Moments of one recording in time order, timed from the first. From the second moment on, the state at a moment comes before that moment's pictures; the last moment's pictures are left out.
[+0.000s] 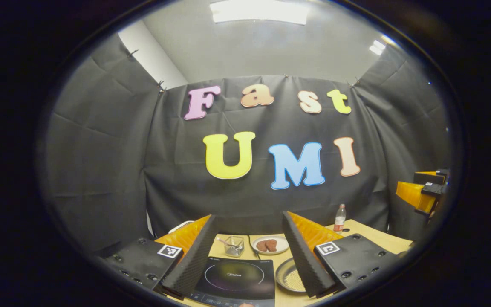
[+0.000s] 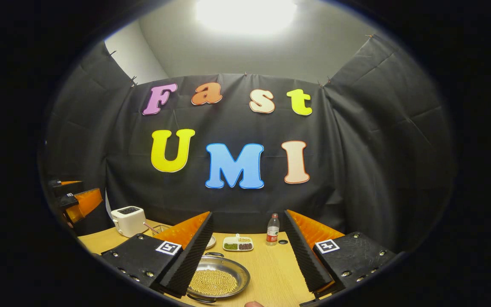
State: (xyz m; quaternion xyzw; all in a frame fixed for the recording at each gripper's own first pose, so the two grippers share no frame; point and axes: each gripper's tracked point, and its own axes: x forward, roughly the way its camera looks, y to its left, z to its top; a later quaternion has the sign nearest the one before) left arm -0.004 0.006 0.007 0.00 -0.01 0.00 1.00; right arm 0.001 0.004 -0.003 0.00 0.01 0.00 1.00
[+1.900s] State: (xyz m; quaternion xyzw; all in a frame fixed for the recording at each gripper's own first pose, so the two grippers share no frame) left arm -0.024 -0.015 0.020 0.00 -0.03 0.03 1.00; right arm -0.004 -0.023 -0.024 0.03 0.04 0.03 1.00
